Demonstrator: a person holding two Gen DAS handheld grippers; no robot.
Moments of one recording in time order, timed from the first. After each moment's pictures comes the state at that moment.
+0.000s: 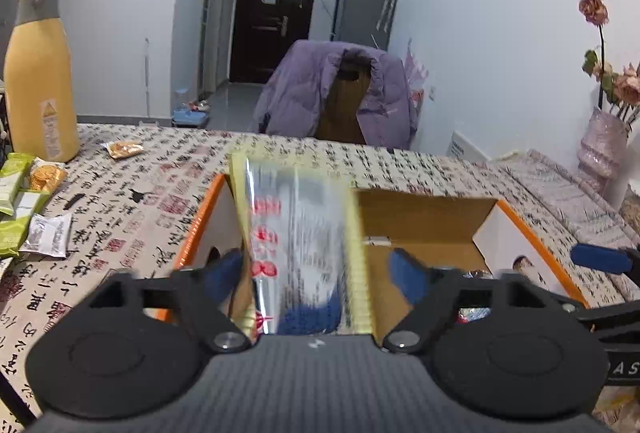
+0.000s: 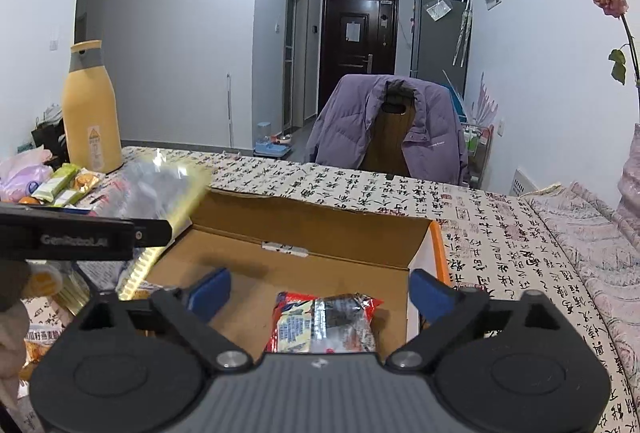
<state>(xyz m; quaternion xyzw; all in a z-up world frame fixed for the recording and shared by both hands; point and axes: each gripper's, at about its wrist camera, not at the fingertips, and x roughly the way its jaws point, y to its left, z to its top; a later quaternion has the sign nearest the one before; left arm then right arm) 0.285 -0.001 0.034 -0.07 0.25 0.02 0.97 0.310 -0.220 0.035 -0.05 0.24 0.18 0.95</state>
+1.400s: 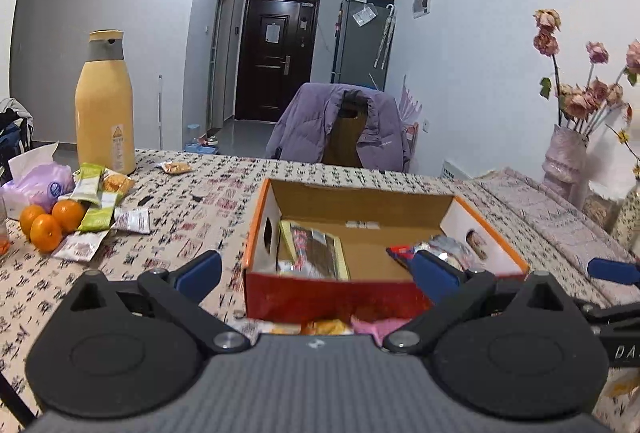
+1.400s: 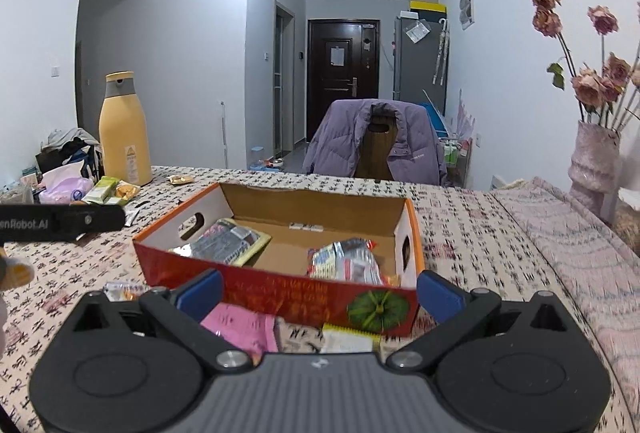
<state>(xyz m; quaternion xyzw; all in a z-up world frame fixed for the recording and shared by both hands) 0.109 0.006 0.064 -0.06 0.20 0.02 0.98 0.142 -0.245 0.057 -0.03 0.20 0.16 0.97</state>
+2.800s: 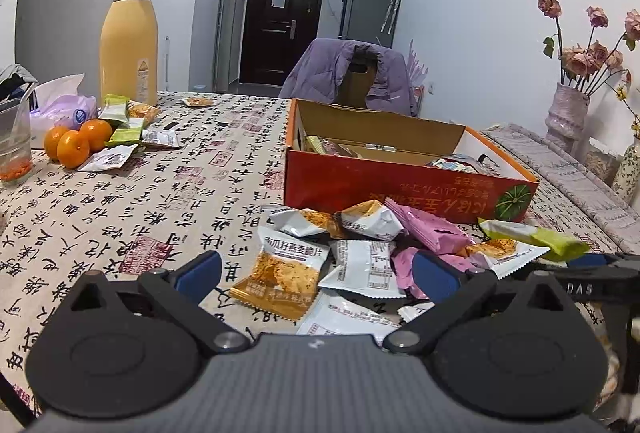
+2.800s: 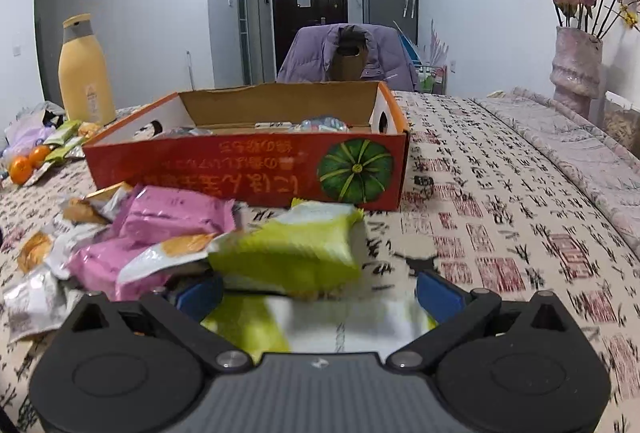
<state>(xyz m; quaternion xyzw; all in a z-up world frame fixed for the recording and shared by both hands) 0.053 0.032 0.006 -0.07 0.25 0.02 0.97 0.156 -0.257 -0.032 -0.01 0.29 0.12 0.95</state>
